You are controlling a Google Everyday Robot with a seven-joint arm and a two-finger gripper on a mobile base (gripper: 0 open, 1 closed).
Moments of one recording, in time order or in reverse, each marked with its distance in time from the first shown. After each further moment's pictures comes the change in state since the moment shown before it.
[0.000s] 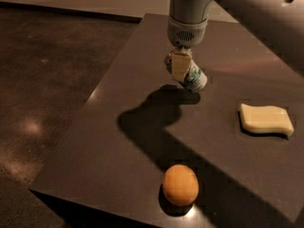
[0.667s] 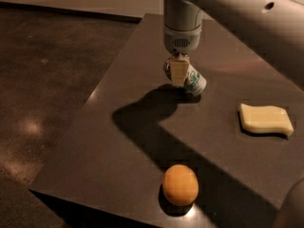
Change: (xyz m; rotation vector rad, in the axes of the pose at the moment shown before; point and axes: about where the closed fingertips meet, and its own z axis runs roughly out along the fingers) arm -0.002 0.006 0.020 -0.040 0.064 -0.072
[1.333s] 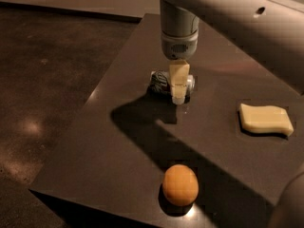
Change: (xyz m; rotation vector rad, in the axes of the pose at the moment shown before) arm -0.001 0.007 0.012 -0.028 0.028 -0.059
